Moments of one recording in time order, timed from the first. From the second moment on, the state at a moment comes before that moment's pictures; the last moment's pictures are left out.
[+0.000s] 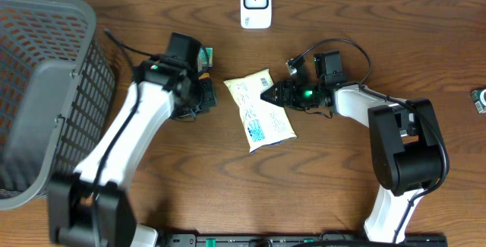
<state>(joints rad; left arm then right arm) -0.28 1.66 1.26 -0.95 0.21 -0.55 0.23 2.02 1.06 -0.08 -0.84 0.38</state>
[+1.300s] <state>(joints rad) -0.47 1.99 1.27 -0.63 0.20 -0.99 0.21 2.03 1.06 -0.21 -0.89 0.38</state>
